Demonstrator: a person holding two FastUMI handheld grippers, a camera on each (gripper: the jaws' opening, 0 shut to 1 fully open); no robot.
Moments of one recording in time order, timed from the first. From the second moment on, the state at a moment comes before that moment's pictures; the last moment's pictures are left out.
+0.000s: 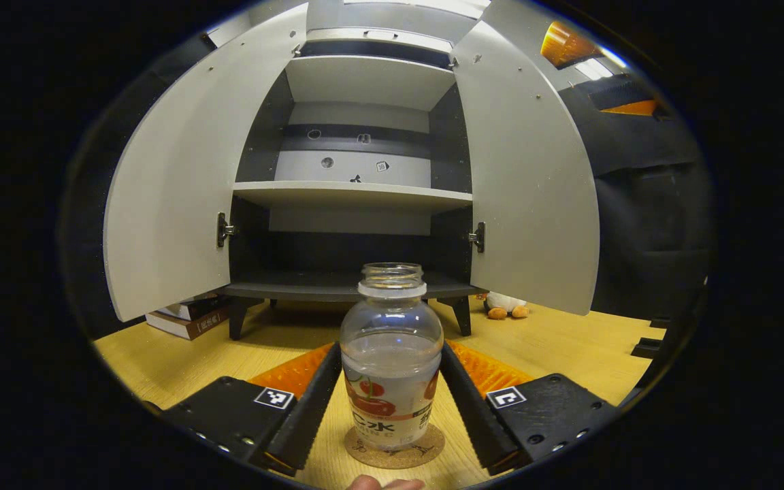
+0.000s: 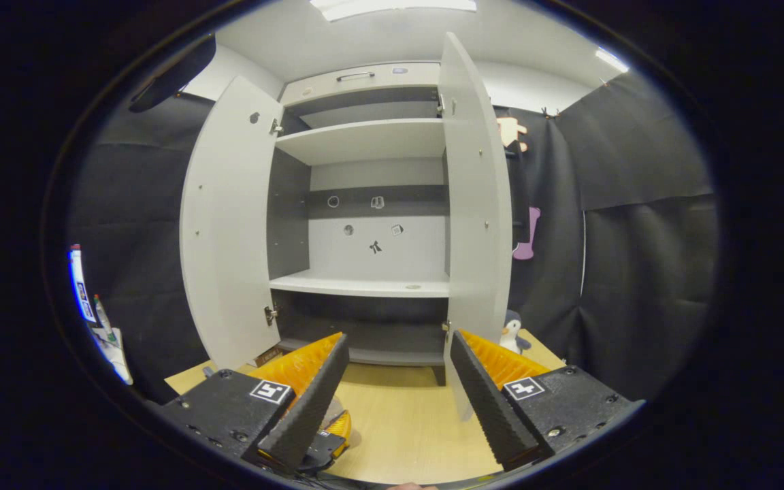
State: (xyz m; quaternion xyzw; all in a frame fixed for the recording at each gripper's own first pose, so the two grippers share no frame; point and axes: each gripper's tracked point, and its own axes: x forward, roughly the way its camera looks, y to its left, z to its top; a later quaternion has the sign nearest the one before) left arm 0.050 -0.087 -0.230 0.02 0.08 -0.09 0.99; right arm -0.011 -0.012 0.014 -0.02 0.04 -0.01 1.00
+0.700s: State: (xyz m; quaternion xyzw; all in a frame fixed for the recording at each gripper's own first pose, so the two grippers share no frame) left arm 0.042 -0.043 -0.077 -0.03 0.00 -0.05 1.00; right arm -0.015 -0.015 0.019 0.00 0.01 0.00 1.00
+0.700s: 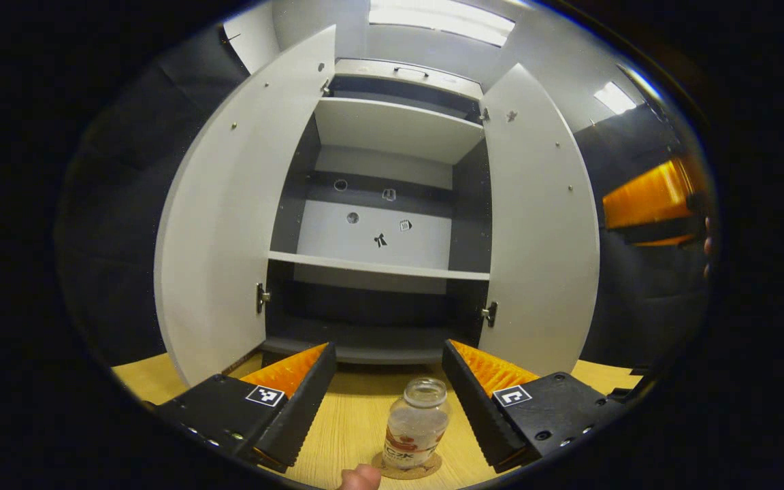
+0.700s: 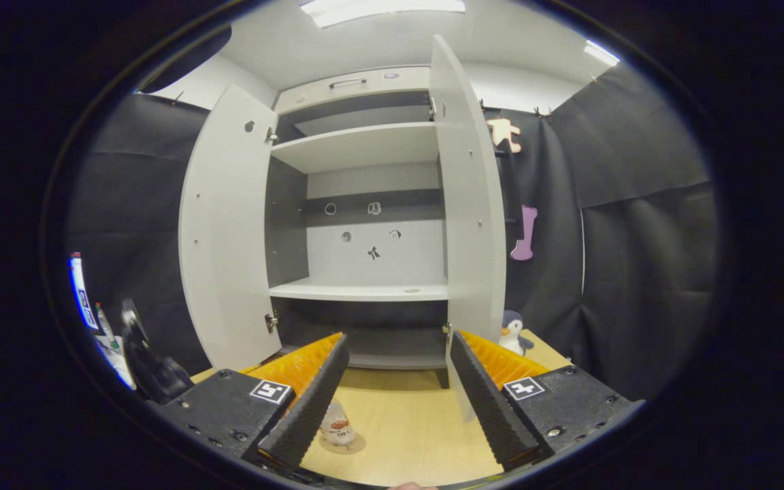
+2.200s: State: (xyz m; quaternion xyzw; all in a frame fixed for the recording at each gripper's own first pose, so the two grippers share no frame) left arm 0.024 -0.002 -0.019 -0.02 0.04 -0.01 1.00; right arm 0.066 -0.218 0.201 -0.02 -0.11 -0.13 0.99
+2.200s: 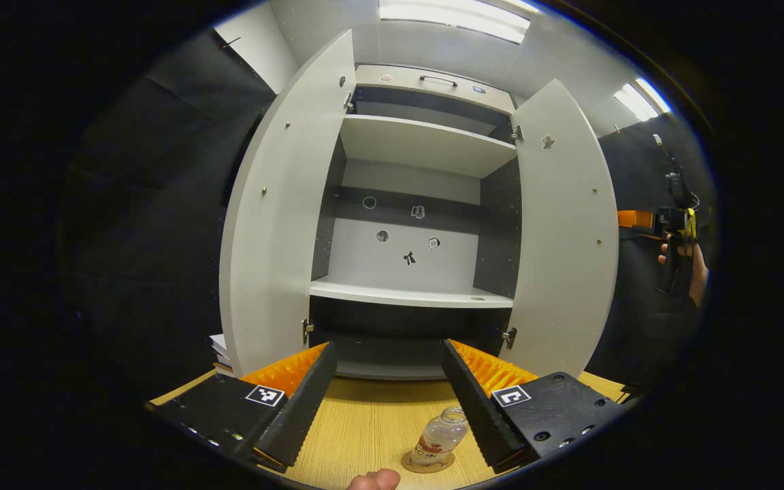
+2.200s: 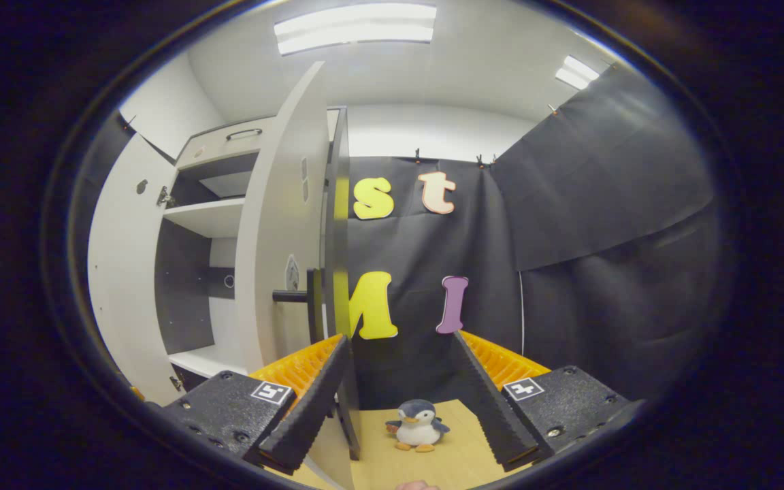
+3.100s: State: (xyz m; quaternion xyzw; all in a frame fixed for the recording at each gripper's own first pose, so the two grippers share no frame) left arm 0.031 0.009 -0.017 -0.03 0.02 -0.02 1.00; right arm 0.062 -0.194 0.200 -0.05 -0.11 -0.15 0.98
